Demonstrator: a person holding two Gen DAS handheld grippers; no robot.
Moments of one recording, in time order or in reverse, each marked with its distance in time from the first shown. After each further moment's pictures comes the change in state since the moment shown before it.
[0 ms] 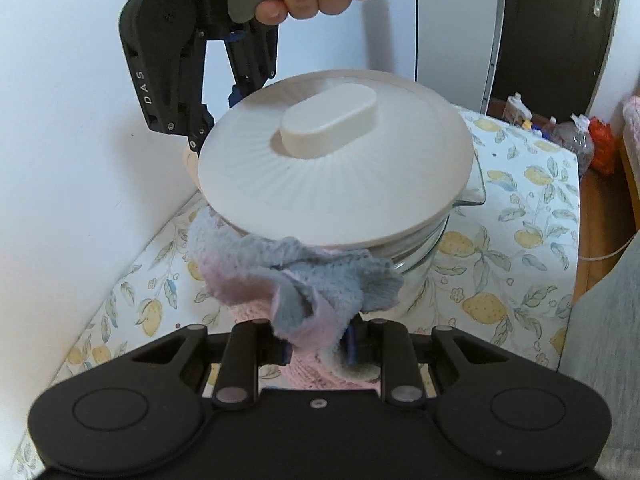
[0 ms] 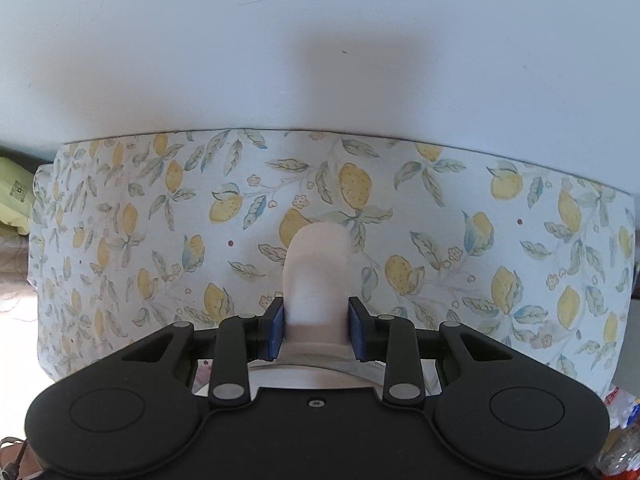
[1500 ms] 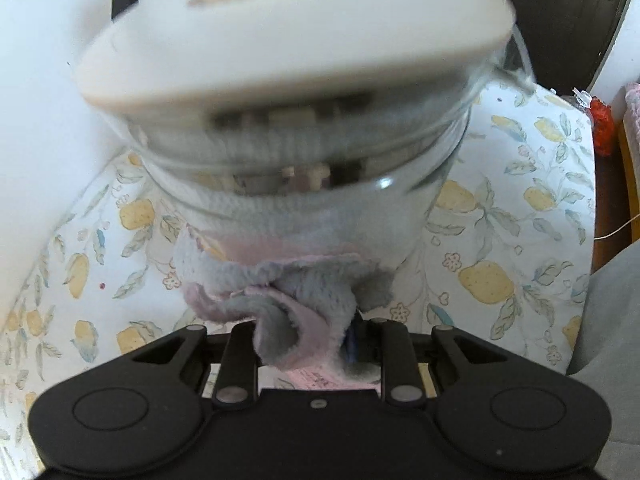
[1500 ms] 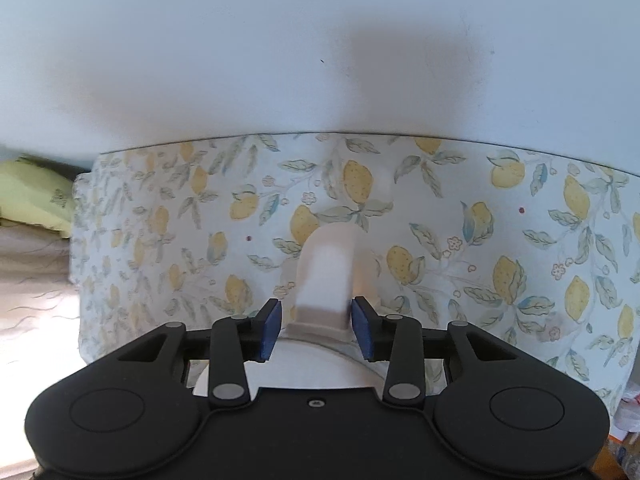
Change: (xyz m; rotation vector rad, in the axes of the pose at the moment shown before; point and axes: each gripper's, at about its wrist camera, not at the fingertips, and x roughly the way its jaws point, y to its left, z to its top) left arm 0.060 -0.019 -0.015 -0.059 0.115 -0.059; right arm -0.031 -0.039 -0.005 -0.019 -0.008 0.183
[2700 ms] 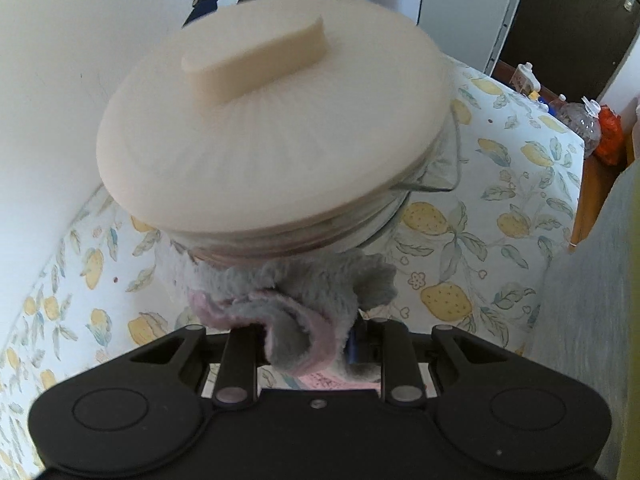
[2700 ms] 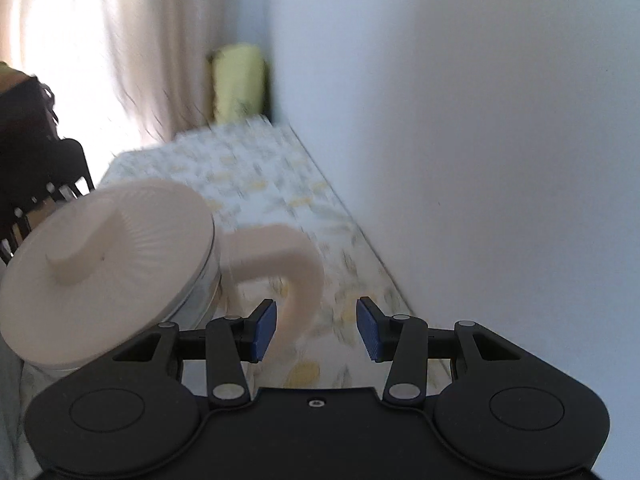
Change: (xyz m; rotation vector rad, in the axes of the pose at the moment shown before) left arm -0.015 -0.014 0.026 -0.079 0.094 0.001; right arm 0.015 -0.080 -0.029 -1.177 -0.458 0.221
